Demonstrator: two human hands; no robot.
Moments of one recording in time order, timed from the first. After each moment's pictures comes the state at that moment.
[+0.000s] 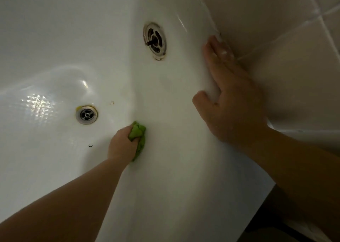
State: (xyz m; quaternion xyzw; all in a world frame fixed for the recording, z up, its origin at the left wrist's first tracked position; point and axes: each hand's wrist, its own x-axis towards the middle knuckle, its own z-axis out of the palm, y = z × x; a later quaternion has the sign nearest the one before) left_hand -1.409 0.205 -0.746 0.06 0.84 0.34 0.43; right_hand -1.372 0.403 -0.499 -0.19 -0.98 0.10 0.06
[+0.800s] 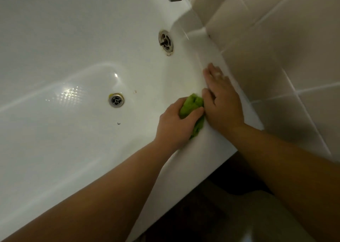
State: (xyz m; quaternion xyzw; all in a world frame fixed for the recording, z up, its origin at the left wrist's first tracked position) left_hand -1.359 0.225 -0.502 0.06 0.72 0.56 0.41; right_hand -1.314 0.374 -0.480 -0.24 -0.95 0.21 -0.02
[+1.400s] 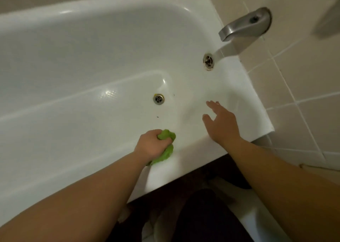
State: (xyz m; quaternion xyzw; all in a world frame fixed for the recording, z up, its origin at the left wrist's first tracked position) left_hand -1.345 0.009 -0.455 0.00 0.81 0.36 0.46; right_hand -1.299 0.235 -0.396 -0.29 -0.89 0.30 -0.15
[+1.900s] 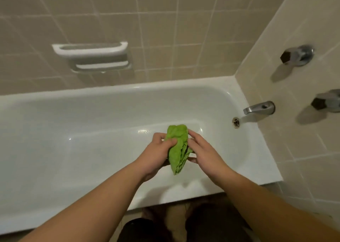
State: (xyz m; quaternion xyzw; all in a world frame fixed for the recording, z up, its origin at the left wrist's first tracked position) left_hand -1.348 -0.159 -0.142 -0.15 0.63 0.68 0.35; right_hand -1.317 0.018 -0.147 -0.17 -0.73 0.63 -0.20
